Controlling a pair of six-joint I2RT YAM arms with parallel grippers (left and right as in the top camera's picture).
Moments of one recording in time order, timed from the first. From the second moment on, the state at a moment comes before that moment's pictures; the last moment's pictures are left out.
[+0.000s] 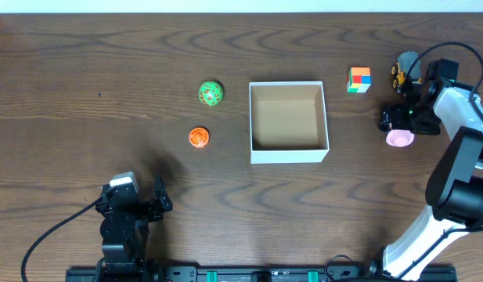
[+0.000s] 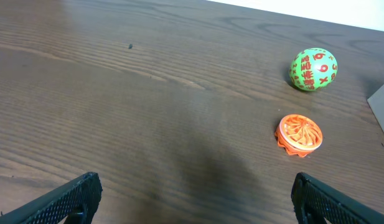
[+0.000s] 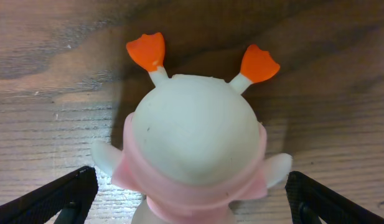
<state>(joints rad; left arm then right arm) -0.02 0.01 0.15 -0.55 -0.14 -0.17 -0.31 2.02 1.38 -0.78 -0.05 -0.21</state>
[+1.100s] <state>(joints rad) -0.02 0.01 0.15 -0.55 -0.14 -0.17 -0.31 2.06 1.39 -0.77 -0.03 -0.20</state>
